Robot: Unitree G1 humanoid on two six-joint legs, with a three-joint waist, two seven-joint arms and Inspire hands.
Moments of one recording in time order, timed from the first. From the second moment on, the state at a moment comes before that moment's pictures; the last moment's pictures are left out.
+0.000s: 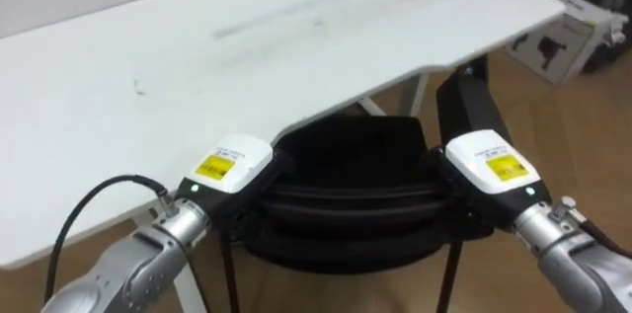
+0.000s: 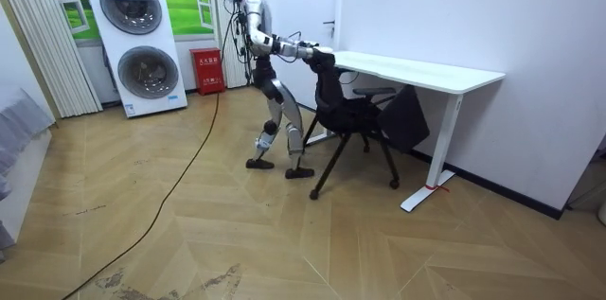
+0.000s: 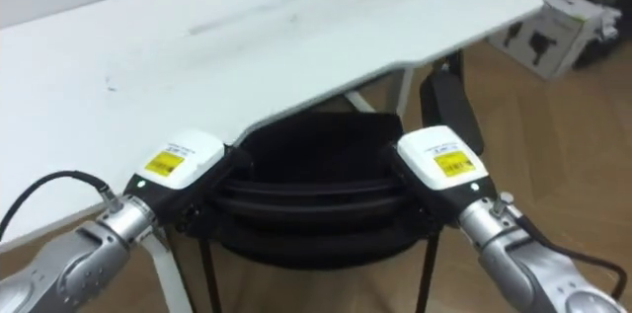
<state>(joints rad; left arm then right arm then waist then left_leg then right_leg) 0.01 0.55 -0.35 0.08 0.83 -0.29 0.02 0.09 -0.65 0.20 0.12 -0.88 -0.32 -0.07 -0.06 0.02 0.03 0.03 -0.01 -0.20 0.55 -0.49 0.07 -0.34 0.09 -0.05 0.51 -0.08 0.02</state>
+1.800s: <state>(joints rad) -0.01 0.45 -0.28 0.15 0.95 -0.32 0.01 0.14 -0.63 0.22 0.07 -0.91 -0.27 -0.07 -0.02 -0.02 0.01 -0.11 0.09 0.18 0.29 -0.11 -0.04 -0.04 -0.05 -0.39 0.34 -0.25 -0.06</state>
